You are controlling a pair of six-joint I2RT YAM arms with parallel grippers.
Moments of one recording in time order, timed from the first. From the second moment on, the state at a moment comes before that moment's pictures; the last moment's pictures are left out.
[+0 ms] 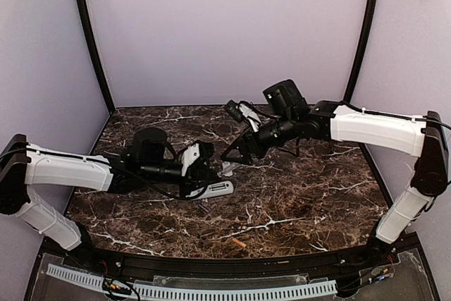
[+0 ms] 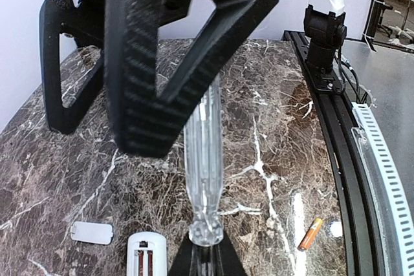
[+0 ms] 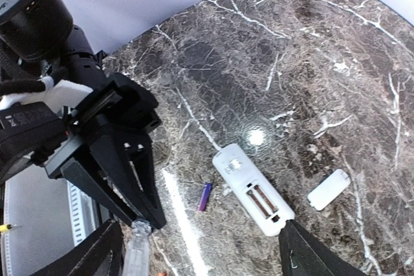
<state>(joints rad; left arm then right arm) -0.86 1.43 0.72 0.29 0.50 0.26 0.85 1.62 1.32 -0.38 -0.53 0.05</state>
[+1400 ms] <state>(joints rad) -0.86 0.92 0.40 -0.09 -0.21 -0.39 0.72 1.42 1.05 -0.21 0.07 0.17</state>
